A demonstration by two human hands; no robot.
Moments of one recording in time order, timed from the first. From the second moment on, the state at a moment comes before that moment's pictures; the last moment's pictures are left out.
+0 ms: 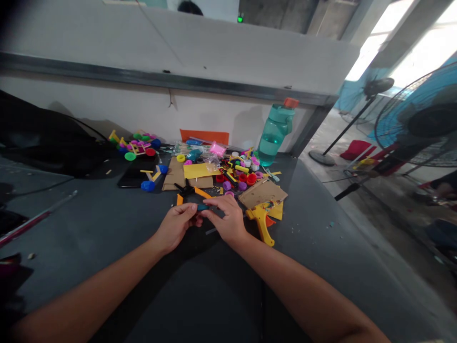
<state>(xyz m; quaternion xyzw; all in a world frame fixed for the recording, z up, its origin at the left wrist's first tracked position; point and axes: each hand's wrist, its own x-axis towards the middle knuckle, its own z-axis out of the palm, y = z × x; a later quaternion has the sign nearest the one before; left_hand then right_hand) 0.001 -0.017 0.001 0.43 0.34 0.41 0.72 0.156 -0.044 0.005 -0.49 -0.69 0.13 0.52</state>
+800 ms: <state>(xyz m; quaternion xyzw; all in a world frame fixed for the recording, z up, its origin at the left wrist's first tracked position) -0.001 -0.016 0.002 0.40 0.30 0.39 0.77 0.158 -0.042 0.002 -0.47 -0.69 0.15 0.52</state>
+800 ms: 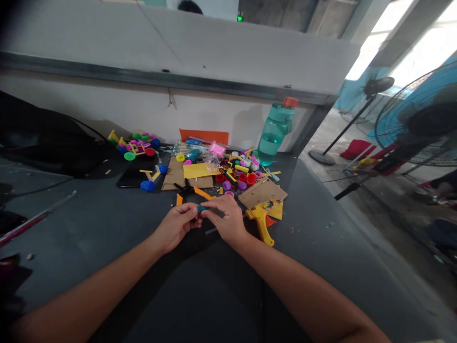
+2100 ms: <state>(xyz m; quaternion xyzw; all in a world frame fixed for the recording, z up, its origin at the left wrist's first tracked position) 0.001 -0.018 0.003 0.40 0.32 0.40 0.76 0.158 -0.042 0.002 -0.46 -0.72 0.11 0.50</state>
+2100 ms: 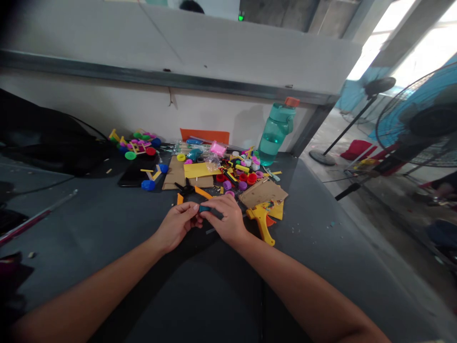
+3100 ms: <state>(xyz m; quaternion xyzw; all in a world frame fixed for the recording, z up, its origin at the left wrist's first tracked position) 0.004 -0.022 0.007 0.50 0.39 0.43 0.64 0.157 -0.044 0.006 -0.51 -0.65 0.21 0.52</state>
